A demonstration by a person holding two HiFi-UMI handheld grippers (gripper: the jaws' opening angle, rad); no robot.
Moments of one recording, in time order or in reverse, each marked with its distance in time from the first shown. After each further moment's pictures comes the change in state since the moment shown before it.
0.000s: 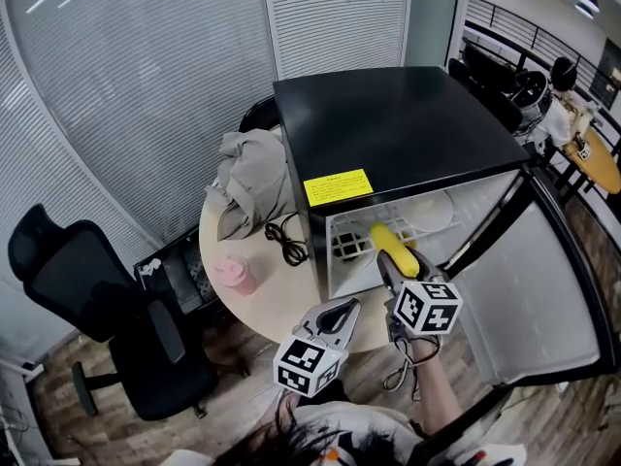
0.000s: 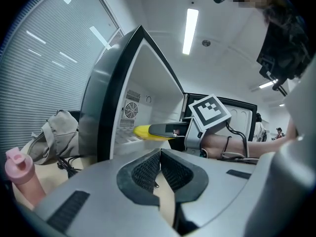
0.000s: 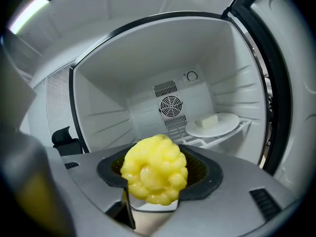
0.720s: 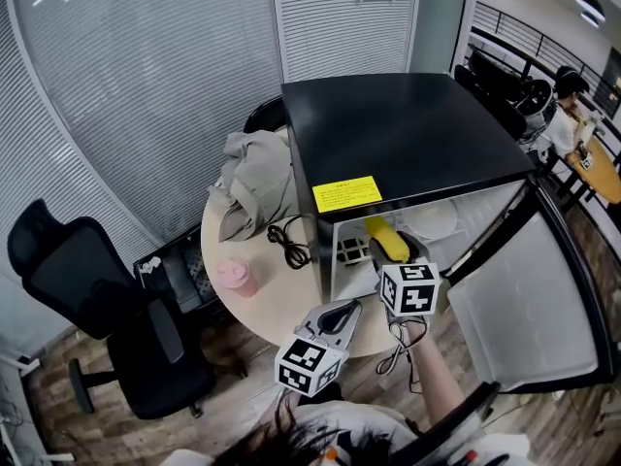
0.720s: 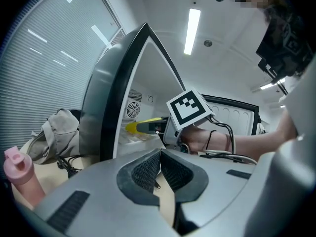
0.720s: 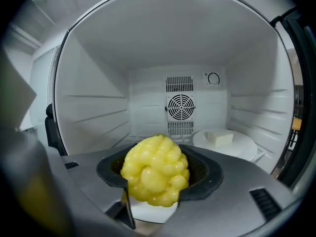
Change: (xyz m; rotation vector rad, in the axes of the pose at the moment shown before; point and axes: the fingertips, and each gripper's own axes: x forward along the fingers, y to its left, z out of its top) left arm 0.004 0.010 0.001 -0.015 0.002 0.003; right arm 0.051 0.009 0.016 -0.272 0.062 -0.069
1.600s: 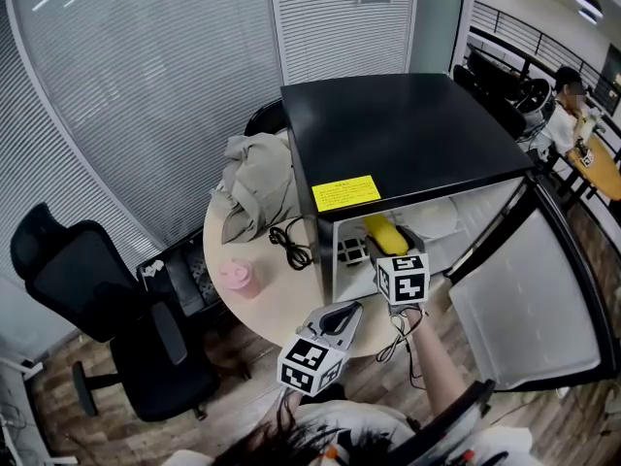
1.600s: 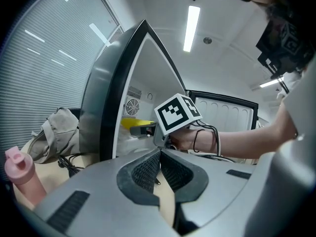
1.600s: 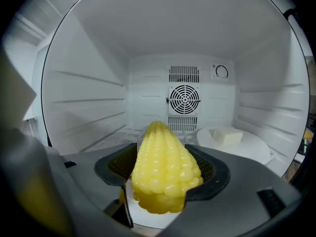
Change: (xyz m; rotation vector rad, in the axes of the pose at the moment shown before) left arm 0.000 -0.003 -0.007 0.010 0.031 -0.003; right arm 0.030 -0.005 -0.015 -0.061 0.021 0.015
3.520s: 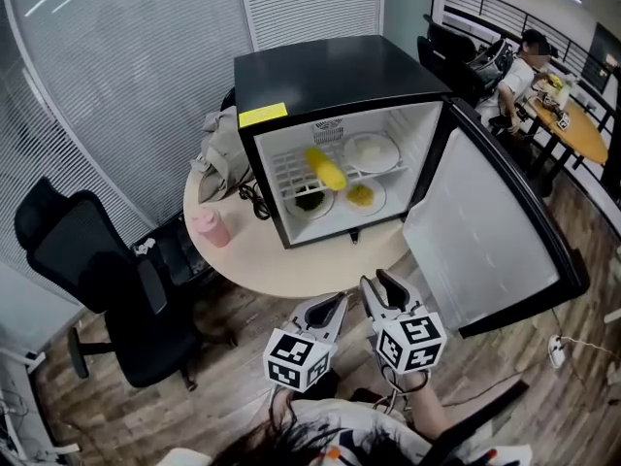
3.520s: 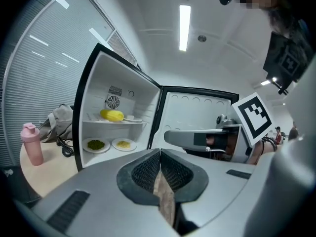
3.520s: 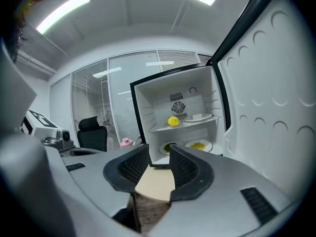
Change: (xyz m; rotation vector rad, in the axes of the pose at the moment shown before) left arm -0.039 -0.162 -0.038 -0.010 0.002 0.048; right arm -0.287 0.029 -0.080 0.192 -0.117 0.164
